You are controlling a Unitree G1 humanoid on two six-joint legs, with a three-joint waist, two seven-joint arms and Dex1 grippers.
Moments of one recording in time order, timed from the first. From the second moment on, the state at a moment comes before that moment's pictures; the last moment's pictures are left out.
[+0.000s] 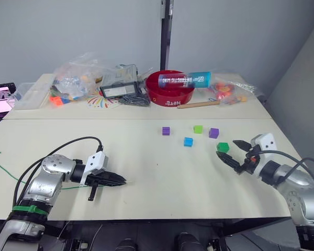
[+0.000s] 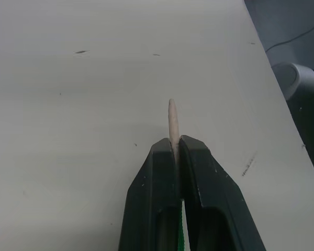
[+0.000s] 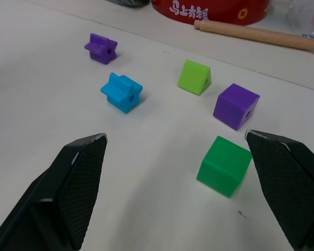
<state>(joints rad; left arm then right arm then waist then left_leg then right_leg) -0.36 0.77 -0.08 0.21 -0.31 0.07 -1.52 -0.17 -0.64 -0.23 -0.11 0.41 0.41 0.69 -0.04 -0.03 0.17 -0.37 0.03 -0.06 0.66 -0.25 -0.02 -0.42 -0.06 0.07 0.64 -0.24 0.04</state>
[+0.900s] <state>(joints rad) -0.32 0.79 -0.08 0.12 -0.32 0.11 -1.47 -0.33 -0.33 -0.18 0.13 0.21 0.38 0.24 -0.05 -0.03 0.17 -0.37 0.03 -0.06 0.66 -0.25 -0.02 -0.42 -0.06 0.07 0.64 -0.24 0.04</state>
